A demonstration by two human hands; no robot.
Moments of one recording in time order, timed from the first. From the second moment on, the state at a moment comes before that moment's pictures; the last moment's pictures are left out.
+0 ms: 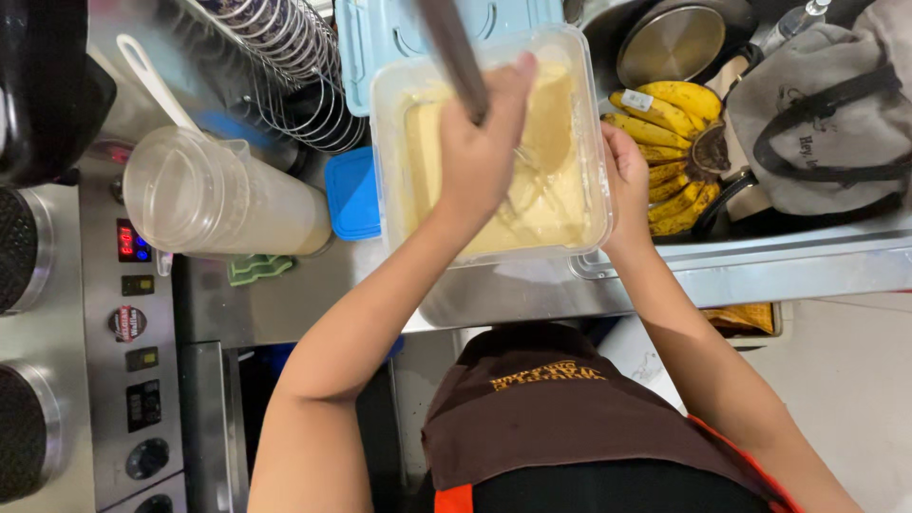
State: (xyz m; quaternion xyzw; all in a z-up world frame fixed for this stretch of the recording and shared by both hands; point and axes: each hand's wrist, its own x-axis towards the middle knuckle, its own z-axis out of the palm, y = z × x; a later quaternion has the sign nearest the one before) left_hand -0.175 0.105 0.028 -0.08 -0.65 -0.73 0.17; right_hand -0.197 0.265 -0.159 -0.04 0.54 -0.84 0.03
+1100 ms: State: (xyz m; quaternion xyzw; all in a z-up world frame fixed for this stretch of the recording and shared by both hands) left_hand -0.217 0.050 -0.011 -0.13 -0.63 -0.75 -0.13; right_hand -0.194 0.265 -0.139 -0.04 0.58 -0.81 0.03
